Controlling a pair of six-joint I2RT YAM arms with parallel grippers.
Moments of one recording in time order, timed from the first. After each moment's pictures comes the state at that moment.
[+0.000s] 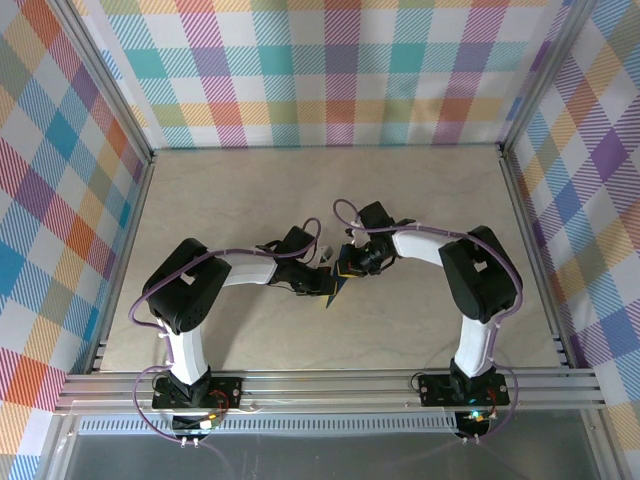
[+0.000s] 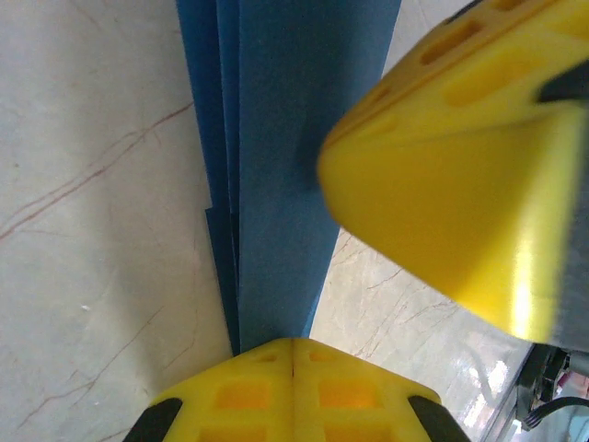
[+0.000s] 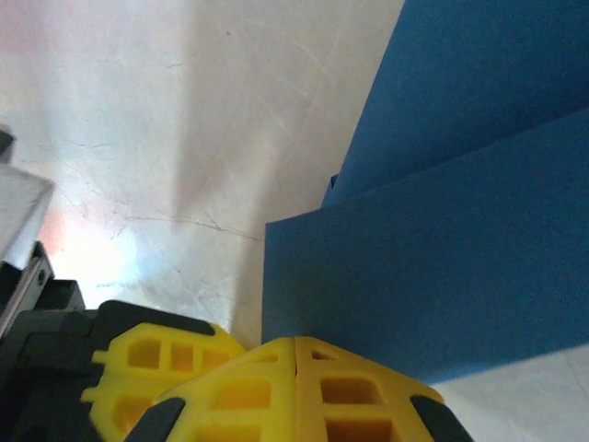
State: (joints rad) left arm -0.66 1.85 0.93 -0.12 0.58 -0.55; right arm 0.53 1.88 1.09 -0.41 -0.57 0.46
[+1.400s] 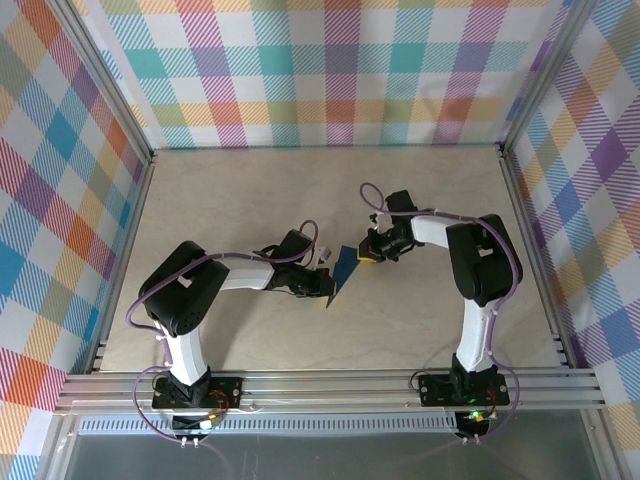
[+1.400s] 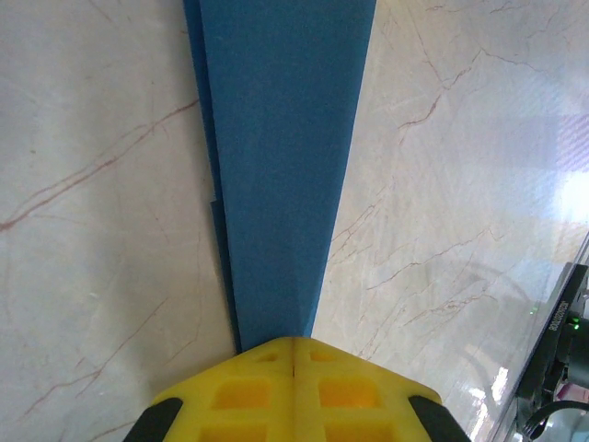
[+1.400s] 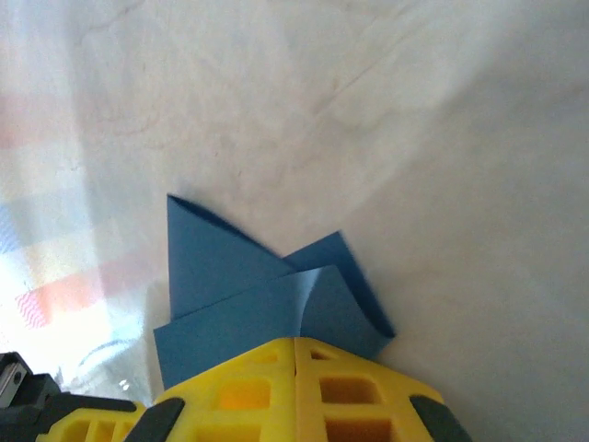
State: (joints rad) left arm -0.66 1.83 0.86 -0.03 0.56 -0.59; right arm 0.31 1.97 1.16 -0.42 -0.61 0.39
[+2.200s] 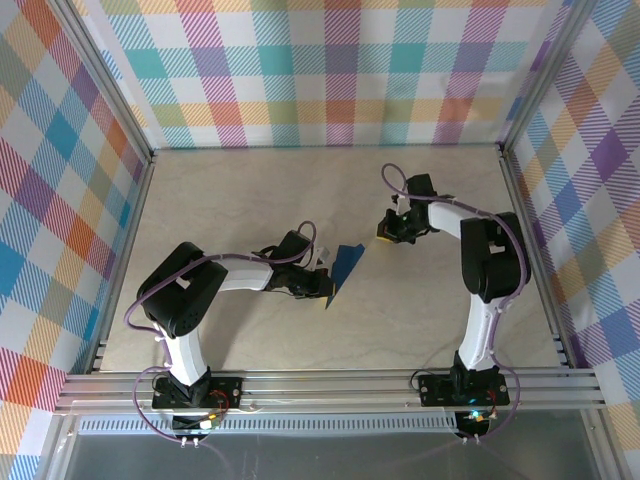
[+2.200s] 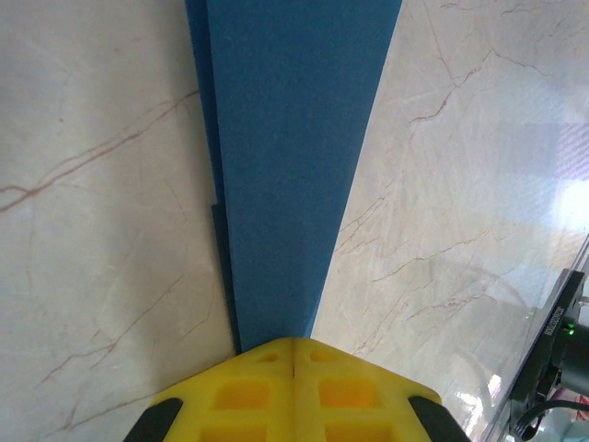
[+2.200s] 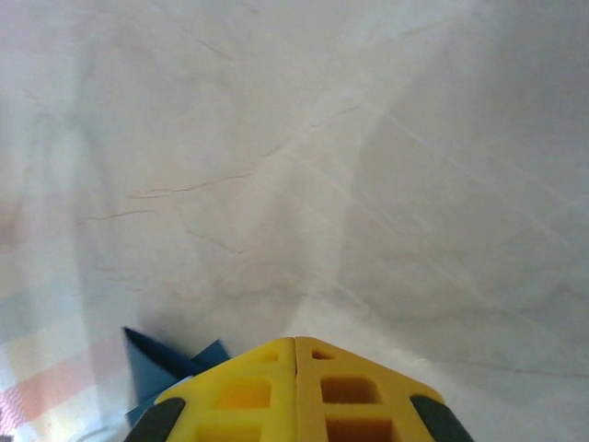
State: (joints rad) left arm -0.66 1.82 0.85 -0.03 0.56 -0.63; right arm 0.21 1.96 1.26 -0.46 -0.52 0.39
